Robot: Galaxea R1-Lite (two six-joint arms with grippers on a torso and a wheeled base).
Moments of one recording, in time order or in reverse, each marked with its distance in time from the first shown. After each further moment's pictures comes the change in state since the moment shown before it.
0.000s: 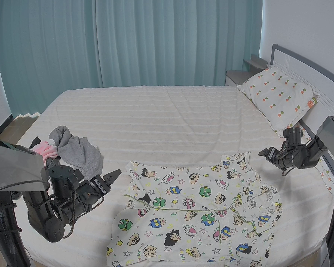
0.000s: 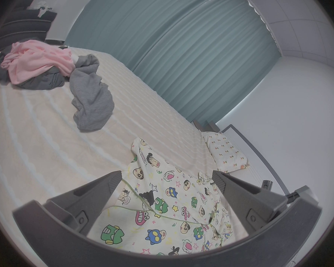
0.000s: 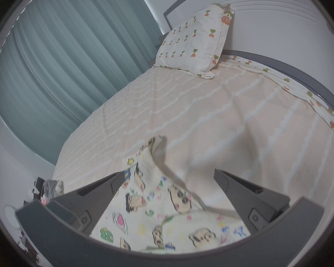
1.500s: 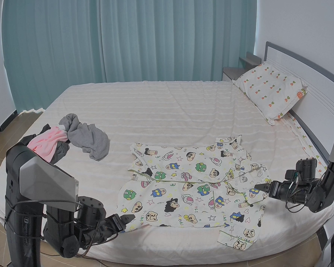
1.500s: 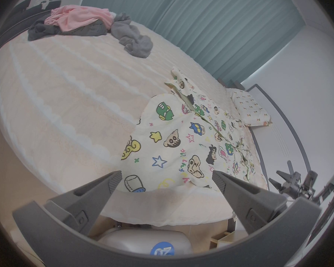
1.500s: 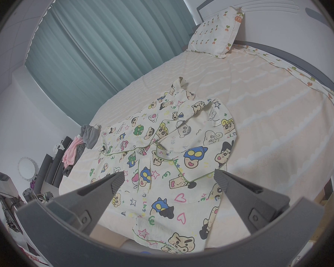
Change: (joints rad) left arm -0.149 0.209 0.055 0.173 0.040 -0.148; right arm 0.082 -0.212 0.719 -0.523 0.198 -0.105
